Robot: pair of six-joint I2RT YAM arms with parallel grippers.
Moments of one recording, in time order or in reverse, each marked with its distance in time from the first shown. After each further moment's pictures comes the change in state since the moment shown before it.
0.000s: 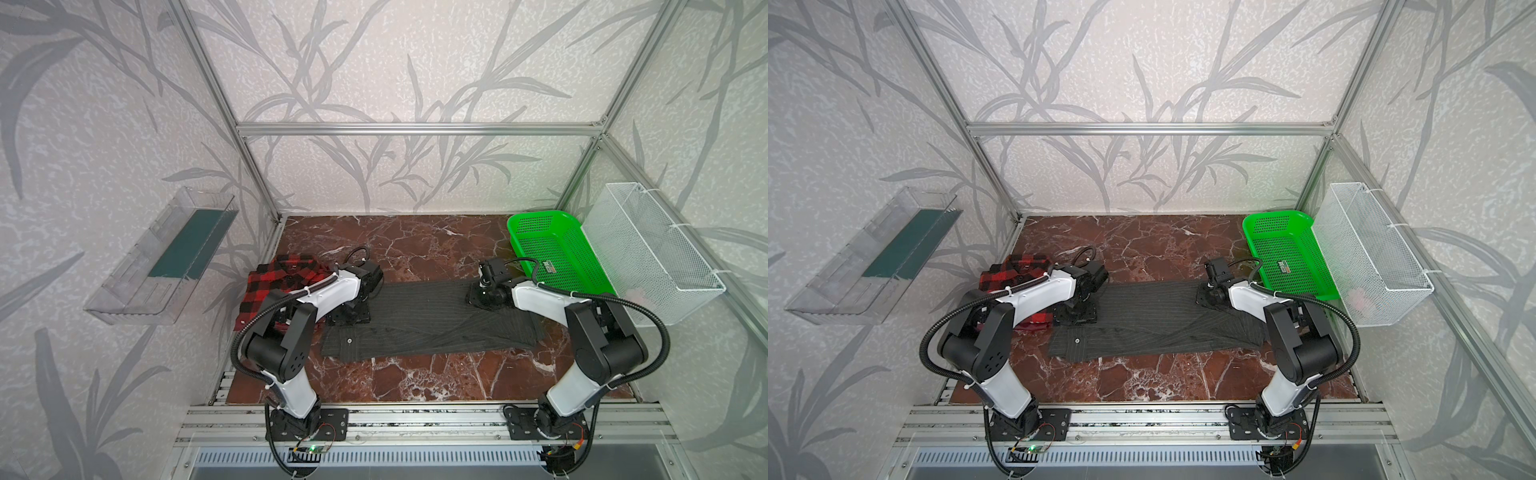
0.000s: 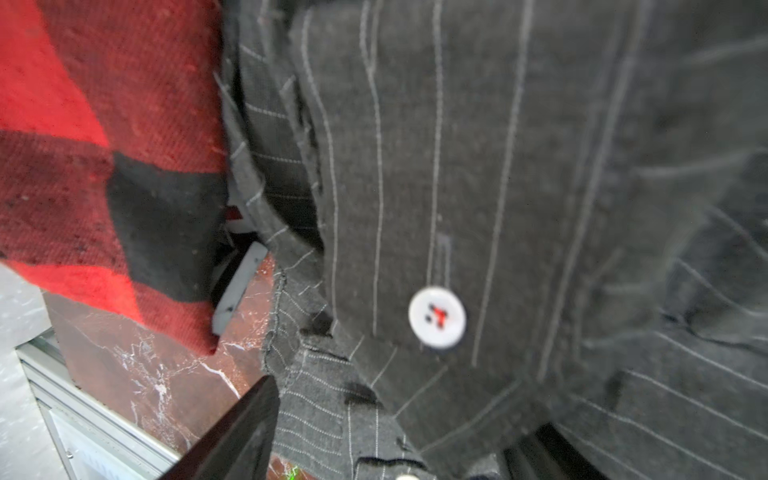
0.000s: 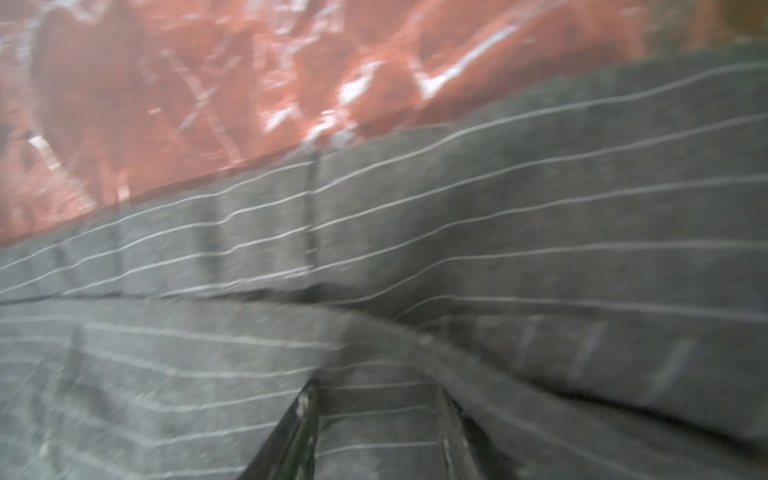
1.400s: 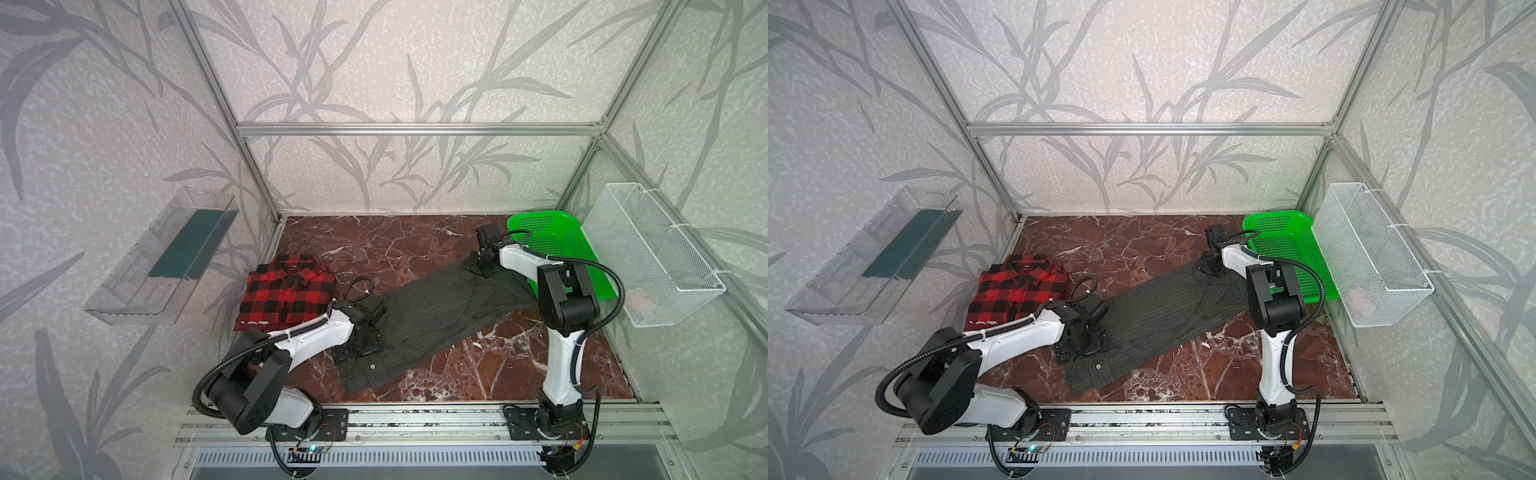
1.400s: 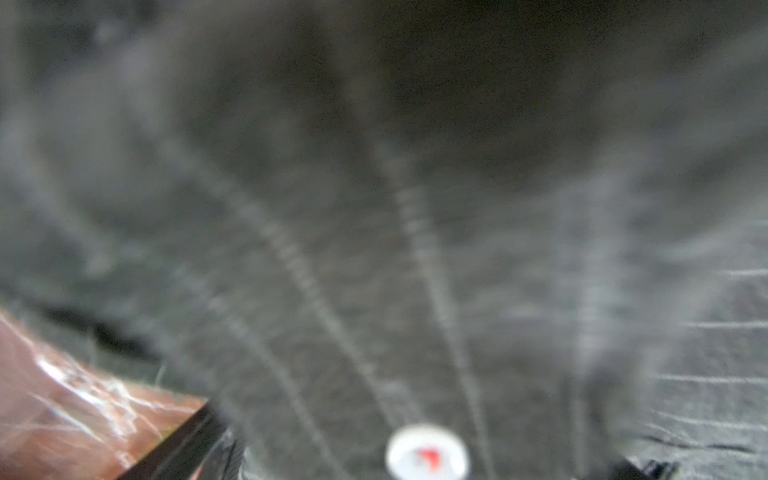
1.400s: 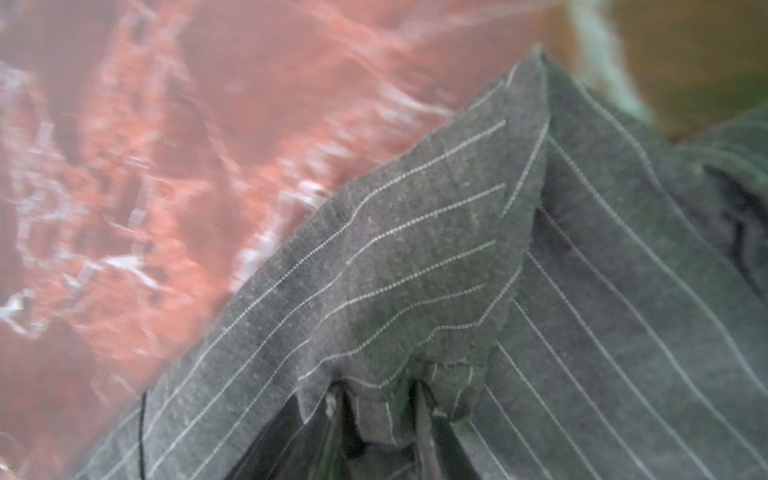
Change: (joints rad) left arm -0.233 -0.313 -0.389 0.219 0.244 -0.292; right arm -0.081 0.440 0.596 -0.179 0.064 -0.007
